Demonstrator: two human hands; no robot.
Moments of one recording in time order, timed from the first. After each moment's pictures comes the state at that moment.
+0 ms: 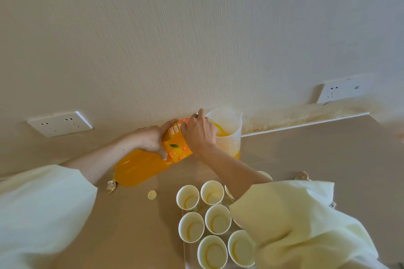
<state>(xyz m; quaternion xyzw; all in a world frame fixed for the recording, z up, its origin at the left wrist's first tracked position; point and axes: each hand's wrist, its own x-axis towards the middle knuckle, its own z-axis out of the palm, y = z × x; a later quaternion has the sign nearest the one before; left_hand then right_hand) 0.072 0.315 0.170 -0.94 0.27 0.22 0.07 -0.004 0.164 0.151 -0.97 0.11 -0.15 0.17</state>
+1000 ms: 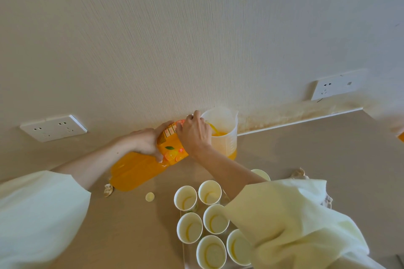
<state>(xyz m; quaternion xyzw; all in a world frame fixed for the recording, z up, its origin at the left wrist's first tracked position) 0.079 0.320 0.162 -0.93 0.28 0.23 0.05 -0.005 0.166 0.148 -0.96 0.11 -0.16 0.19</state>
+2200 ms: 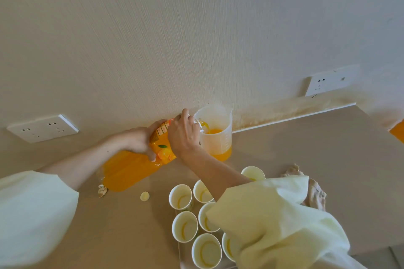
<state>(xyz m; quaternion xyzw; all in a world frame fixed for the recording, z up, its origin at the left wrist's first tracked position) 0.113 0.337 0.127 -0.94 0.25 0.22 0.01 -0.005 0.180 0.145 -0.98 0.09 -0.14 0.11</state>
